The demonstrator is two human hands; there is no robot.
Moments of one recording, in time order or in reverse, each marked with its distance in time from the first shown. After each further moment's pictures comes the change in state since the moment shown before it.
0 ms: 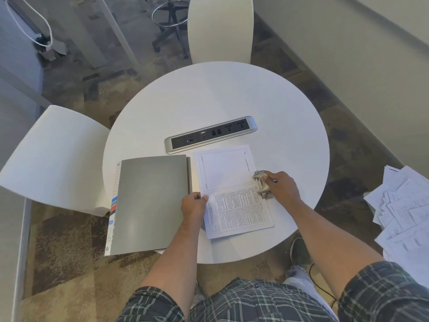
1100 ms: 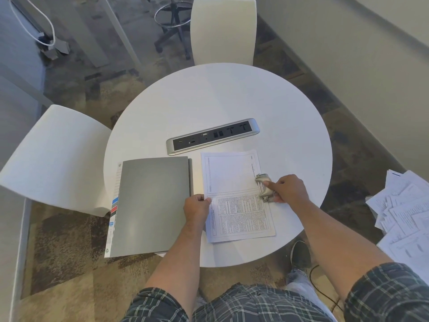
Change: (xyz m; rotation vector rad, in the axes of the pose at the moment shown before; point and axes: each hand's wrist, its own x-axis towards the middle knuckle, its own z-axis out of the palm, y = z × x) left_hand 0.000 0.005 0.002 0.140 -0.028 0.008; right_hand 0.002 -0.006 -0.019 0.101 -0.070 0.288
